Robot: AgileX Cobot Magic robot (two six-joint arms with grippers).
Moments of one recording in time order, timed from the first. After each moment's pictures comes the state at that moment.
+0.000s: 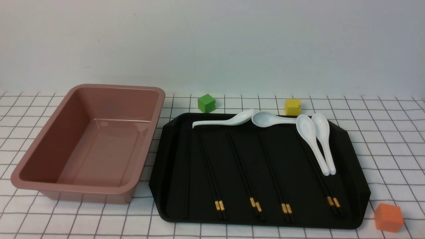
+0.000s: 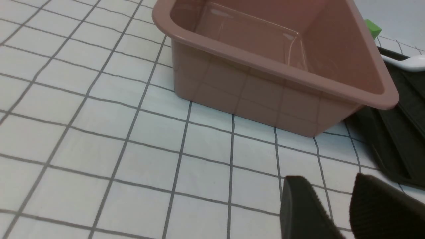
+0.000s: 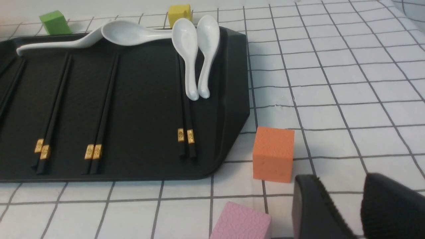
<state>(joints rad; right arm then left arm) 0.03 -0.01 0.02 -0.03 0.38 0.17 -0.05 -0.01 0.03 -0.03 0.38 -0.31</state>
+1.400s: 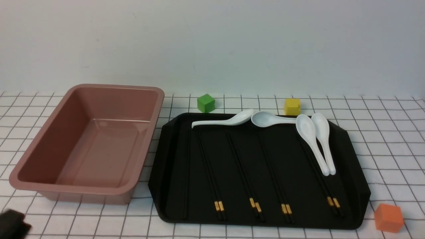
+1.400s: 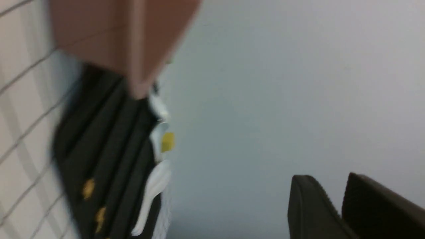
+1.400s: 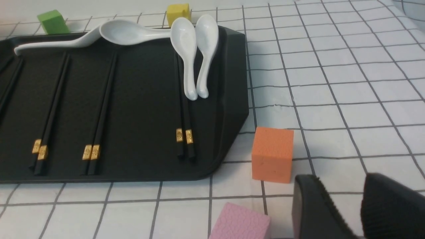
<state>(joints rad) 0.03 -0.01 0.02 -0.03 0.38 0.17 -0.05 0.01 -0.14 -0.94 0.26 -0.63</state>
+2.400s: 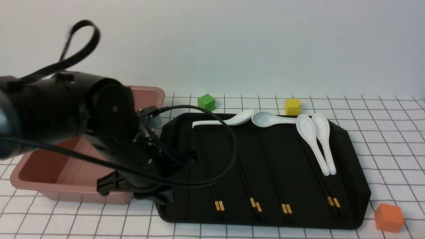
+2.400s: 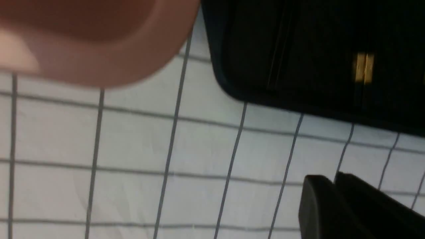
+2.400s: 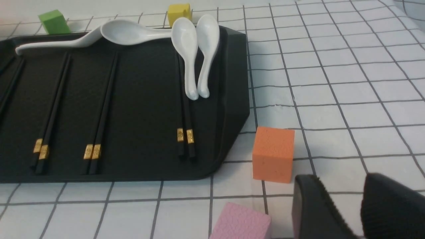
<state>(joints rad) 0.03 -0.01 0.02 -0.03 0.38 0.17 -0.55 1.62 -1.17 -0.09 0.85 -0.72</state>
